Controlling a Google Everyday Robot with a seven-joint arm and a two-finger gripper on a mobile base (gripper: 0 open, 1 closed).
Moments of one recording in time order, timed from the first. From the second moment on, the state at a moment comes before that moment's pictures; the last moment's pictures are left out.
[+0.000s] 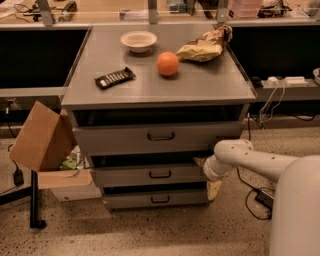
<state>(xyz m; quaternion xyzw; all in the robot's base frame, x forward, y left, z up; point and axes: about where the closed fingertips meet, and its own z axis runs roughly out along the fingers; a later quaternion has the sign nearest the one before) 0.626 -0.215 0.417 -0.78 0.60 -0.01 0.16</state>
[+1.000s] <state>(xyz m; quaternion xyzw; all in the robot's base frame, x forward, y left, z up) 0.626 -0.188 0.409 -0.81 0.57 0.03 0.14</state>
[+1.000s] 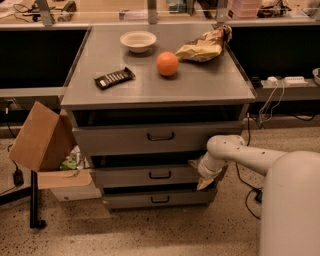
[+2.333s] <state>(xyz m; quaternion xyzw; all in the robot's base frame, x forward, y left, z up) 0.612 -0.177 0.424 -0.80 0.58 0.06 0.13</state>
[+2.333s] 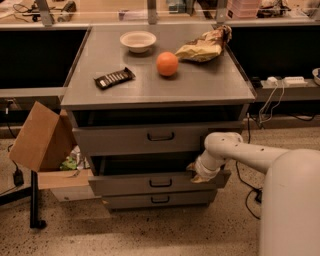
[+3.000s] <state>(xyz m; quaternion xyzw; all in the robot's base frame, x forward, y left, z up) 0.611 -0.176 0.424 -0.80 0.58 0.06 0.13</state>
